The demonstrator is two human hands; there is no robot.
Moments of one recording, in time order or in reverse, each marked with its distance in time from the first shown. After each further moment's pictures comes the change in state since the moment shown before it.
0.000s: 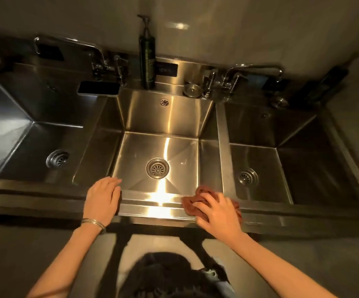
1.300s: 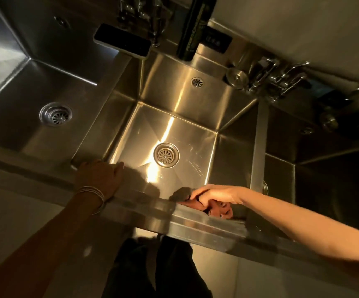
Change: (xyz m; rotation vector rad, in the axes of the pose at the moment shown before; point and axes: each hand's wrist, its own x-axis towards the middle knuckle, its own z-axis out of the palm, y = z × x) left_hand 0.065 -0.042 0.021 0.294 -0.262 -0.277; right_hand 0.175 0.002 -0.004 0.649 -1.237 0.240
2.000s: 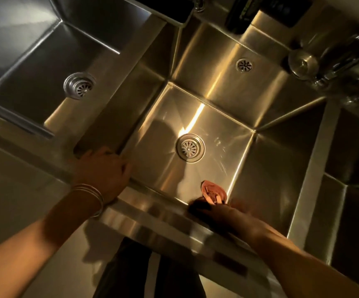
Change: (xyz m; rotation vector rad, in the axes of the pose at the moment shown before) left_hand 0.002 -0.004 0.011 0.054 -0.011 0.014; right_hand 0.200 0.127 0.025 -0.396 0.155 0.132
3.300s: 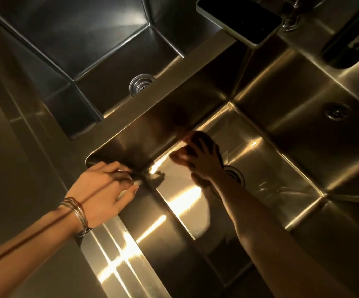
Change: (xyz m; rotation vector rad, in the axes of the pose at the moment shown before) left_hand -0.003 0.007 -0.011 0.003 0.216 -0.014; right_hand 0.148 -0.188 -0.156 -0.336 0.478 -0.864
